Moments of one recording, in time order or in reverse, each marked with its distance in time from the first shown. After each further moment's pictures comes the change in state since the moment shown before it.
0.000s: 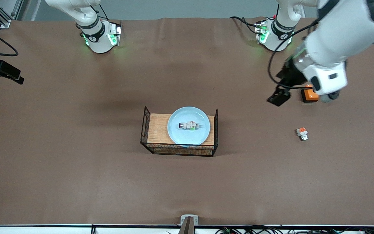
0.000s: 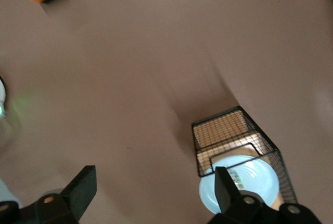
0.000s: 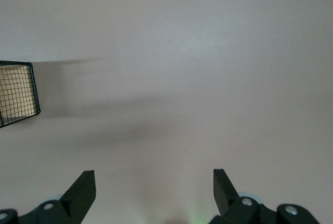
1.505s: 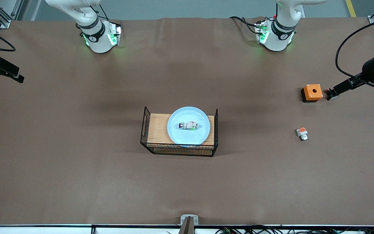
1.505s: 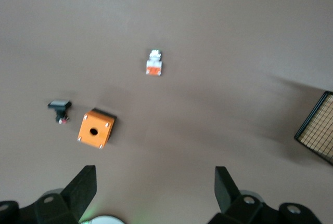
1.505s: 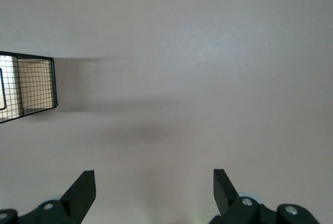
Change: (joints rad) left arm 0.138 -0.223 0.204 -0.405 0.080 0.199 1.048; right arm -0.021 -0.008 0.004 -0.001 0.053 0.008 -0.086
